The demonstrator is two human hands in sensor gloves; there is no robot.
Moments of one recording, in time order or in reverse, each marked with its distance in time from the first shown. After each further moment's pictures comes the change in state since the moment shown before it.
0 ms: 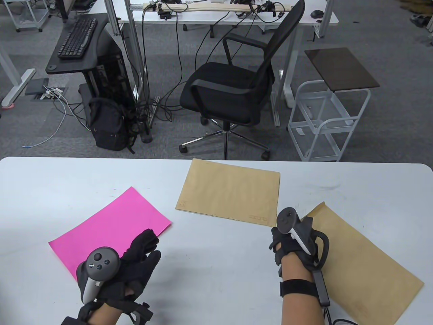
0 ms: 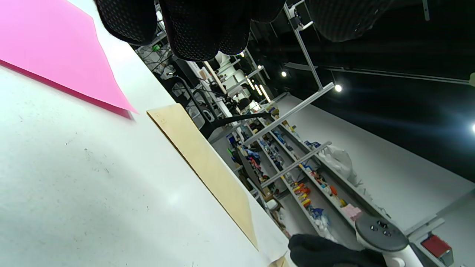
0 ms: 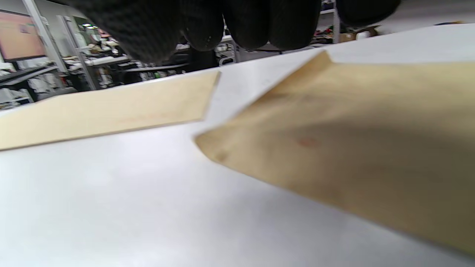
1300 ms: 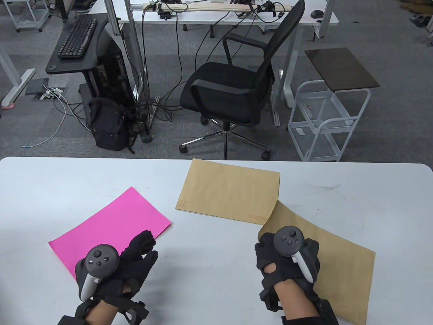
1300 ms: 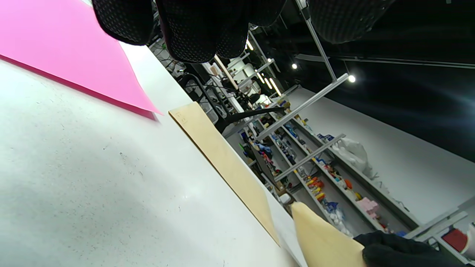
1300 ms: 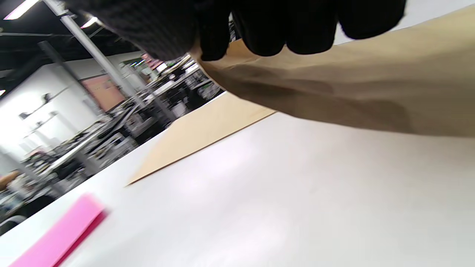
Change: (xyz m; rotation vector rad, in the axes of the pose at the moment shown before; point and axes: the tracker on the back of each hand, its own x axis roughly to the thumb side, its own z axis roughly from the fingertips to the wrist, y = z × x) left_hand -0.013 0.004 -0.005 -0.024 0.042 -0.040; right_hand 0.041 -0.030 0.096 0.110 -0.208 -0.390
